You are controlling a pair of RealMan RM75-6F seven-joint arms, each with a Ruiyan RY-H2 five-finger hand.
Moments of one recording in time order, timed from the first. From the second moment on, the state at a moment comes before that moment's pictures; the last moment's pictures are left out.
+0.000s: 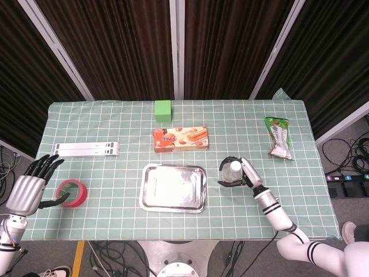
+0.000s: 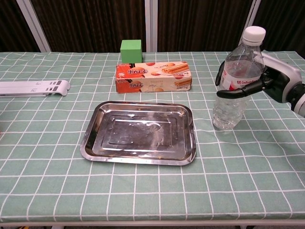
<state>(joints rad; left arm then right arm) -0.20 -1.17 -0.02 -1.46 1.59 1.46 -0.10 0.57 -1.64 0.12 -1.15 -1.52 1.09 0.97</state>
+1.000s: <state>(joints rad) -0.20 -1.18 -0.02 -1.47 1.59 1.45 -0.10 0.60 -1.46 0.27 -1.60 -1.48 1.22 0.71</state>
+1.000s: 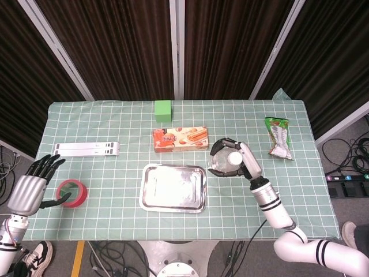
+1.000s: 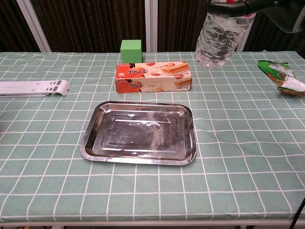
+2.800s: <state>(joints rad) -0.19 -1.19 -0.01 -1.44 1.58 1.46 -0.13 0.62 -1.63 0.21 -1.42 -1.42 1.08 0.73</state>
